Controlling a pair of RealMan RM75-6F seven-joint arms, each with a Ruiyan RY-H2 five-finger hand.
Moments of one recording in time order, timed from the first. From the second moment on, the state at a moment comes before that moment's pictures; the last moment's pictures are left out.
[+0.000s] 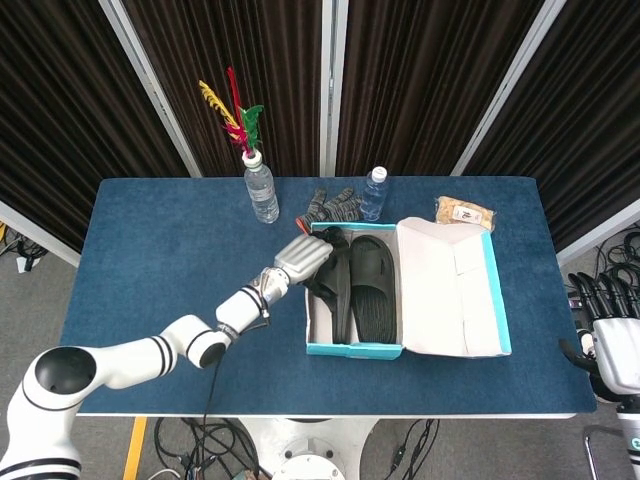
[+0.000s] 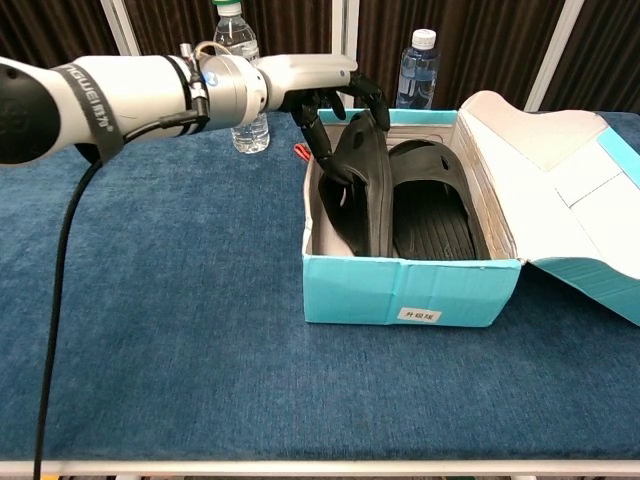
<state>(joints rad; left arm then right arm) -1.15 -1.72 -0.28 -1.13 1.17 0.60 -0.09 0.10 -0.96 0.08 -1.69 -1.50 1.48 -0.08</state>
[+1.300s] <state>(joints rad) -0.41 -1.32 -0.07 -1.43 1.17 1.38 -0.01 0.09 -1.05 0.05 -1.52 -1.52 1.45 0.22</state>
